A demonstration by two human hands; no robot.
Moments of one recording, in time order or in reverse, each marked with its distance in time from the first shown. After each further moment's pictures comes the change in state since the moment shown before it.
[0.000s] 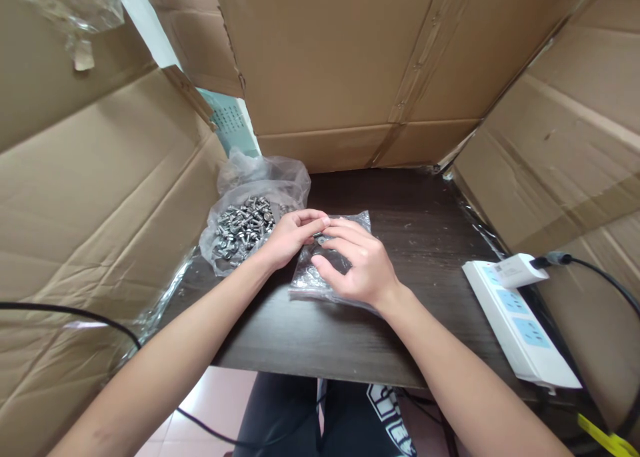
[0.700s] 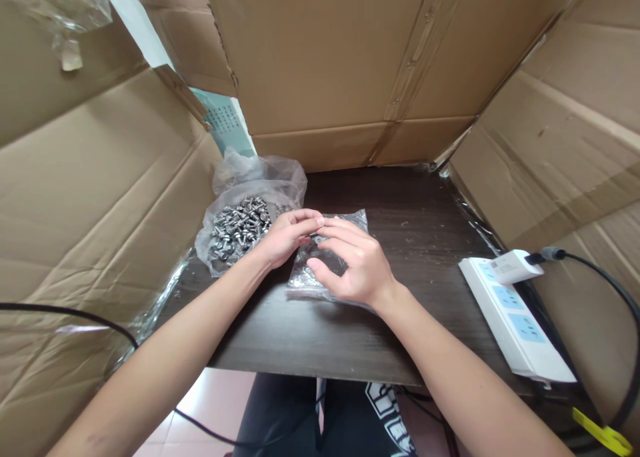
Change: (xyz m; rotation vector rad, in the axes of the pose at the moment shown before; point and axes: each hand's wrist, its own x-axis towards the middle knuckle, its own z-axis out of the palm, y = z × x) left_hand 0.000 0.007 0.002 -0.132 -0.012 -0.088; right_hand 0.003 -0.002 -0.004 -0.007 0.012 -0.063
